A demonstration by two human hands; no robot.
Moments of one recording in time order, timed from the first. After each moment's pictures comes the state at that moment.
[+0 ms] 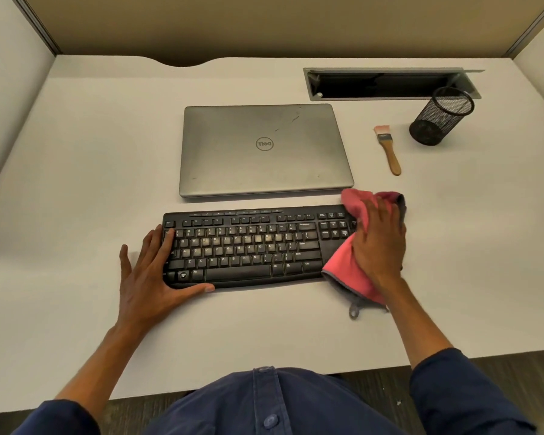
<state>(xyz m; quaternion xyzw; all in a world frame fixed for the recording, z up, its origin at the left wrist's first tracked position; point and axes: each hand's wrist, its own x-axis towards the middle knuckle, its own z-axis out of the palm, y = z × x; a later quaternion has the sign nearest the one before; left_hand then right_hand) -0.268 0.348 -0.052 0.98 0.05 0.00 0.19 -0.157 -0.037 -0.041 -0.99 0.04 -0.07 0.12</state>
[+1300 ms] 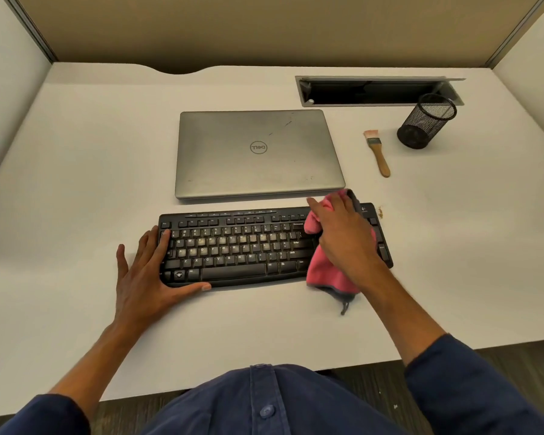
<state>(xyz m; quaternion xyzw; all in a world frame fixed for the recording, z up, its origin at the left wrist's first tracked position) -0.268 0.346 -0.049 0.98 0.05 0.00 0.19 -0.168 0.020 0.026 -0.99 -0.08 0.07 0.04</state>
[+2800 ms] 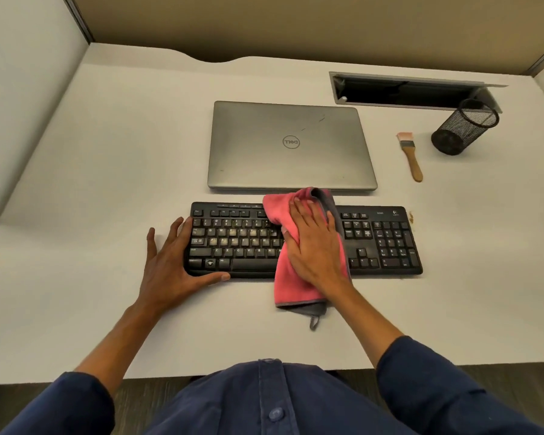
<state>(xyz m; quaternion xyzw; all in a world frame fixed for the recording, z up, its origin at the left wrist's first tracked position) -0.265 0.364 -0.056 0.97 0.02 0.02 0.26 -0.186 0.099 -0.032 -0.98 -0.14 0.05 0.14</state>
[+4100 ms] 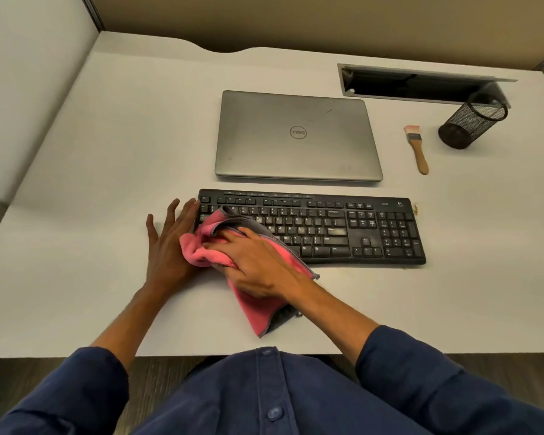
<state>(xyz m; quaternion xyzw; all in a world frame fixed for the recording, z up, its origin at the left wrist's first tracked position) -0.265 0.376 -0.071 0.98 0.02 0.03 0.18 -0.231 0.181 -0.014 -0.86 -0.42 0.15 0.25</state>
